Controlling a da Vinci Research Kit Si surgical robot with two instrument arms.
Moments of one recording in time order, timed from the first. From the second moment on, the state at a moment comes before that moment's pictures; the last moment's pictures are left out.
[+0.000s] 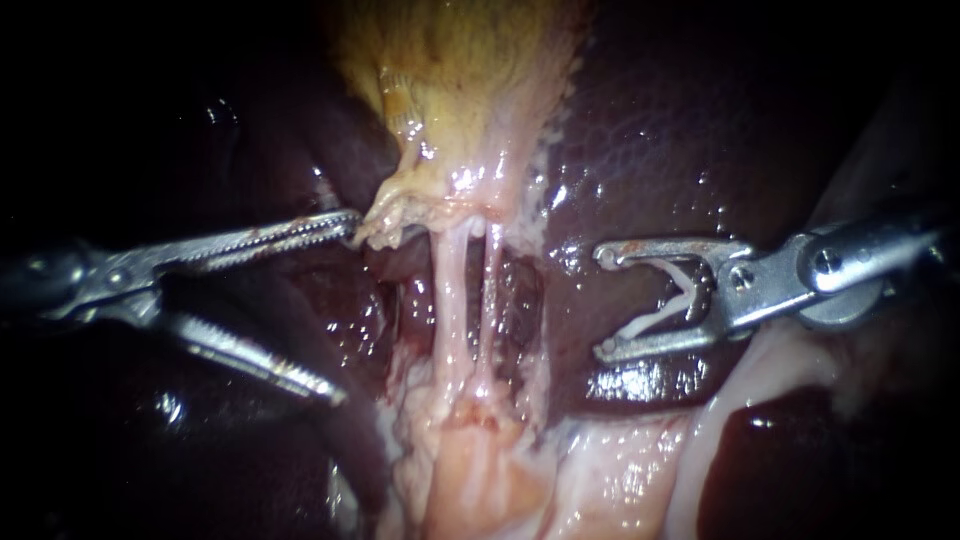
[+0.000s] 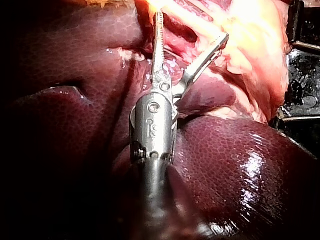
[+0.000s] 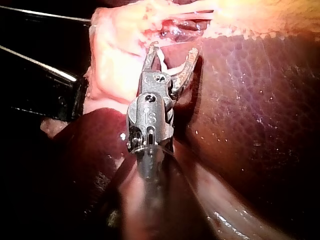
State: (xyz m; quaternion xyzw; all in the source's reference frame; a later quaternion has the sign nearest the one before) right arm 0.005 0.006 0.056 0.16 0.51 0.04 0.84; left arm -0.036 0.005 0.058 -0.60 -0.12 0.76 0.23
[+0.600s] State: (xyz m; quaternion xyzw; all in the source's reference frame) right arm 0.005 0.006 0.056 0.16 0.51 0.04 0.84; left arm -0.035 0.011 0.058 -0.57 -0.09 0.76 0.29
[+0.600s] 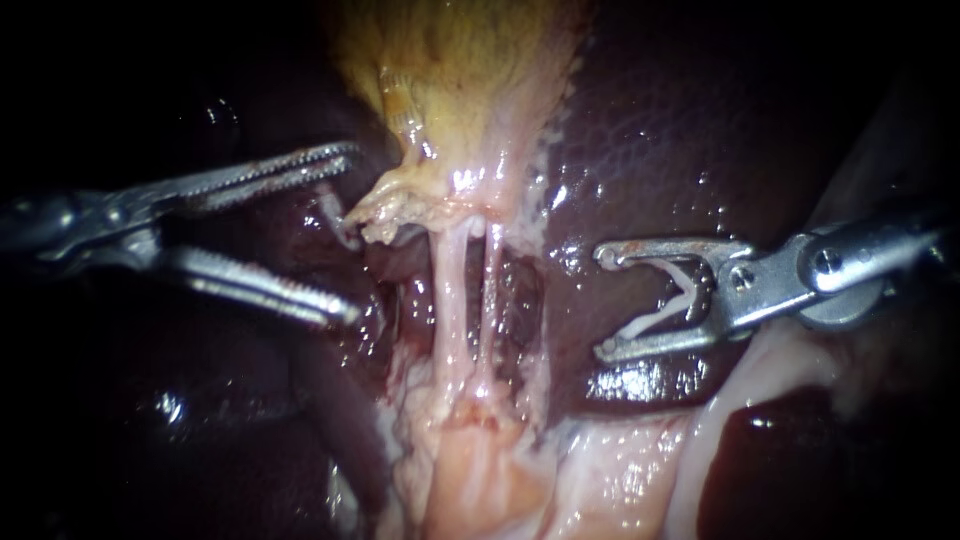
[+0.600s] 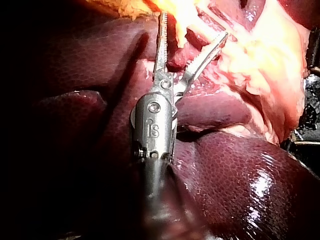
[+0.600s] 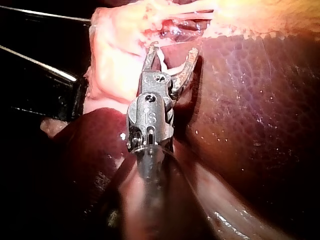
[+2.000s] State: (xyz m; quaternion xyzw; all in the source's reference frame) right arm 0.005 0.006 0.056 0.16 0.51 0.04 0.84; left arm -0.032 0.014 0.053 -0.52 -0.14 0.77 0.35
